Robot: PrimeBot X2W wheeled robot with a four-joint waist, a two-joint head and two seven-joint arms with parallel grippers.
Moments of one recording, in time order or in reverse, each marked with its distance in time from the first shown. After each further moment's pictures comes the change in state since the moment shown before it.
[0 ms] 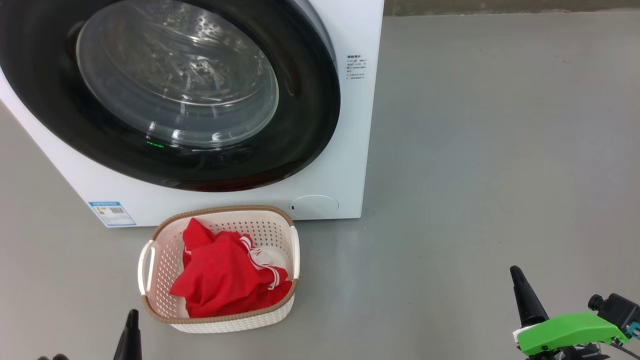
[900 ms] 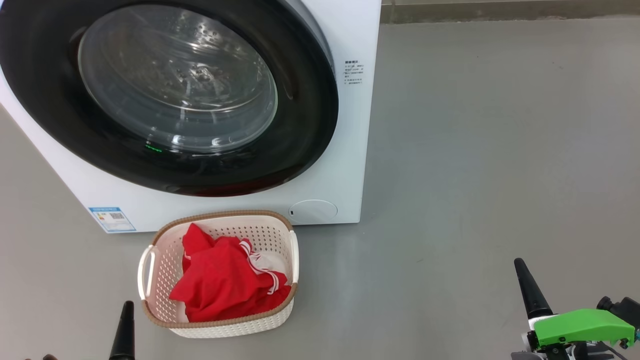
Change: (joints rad) left arm -0.020 -0.010 0.032 -0.022 -0.258 0.000 0.073; right arm 0.001 0.020 -0.034 -0.049 0.257 -0.001 0.075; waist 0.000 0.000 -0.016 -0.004
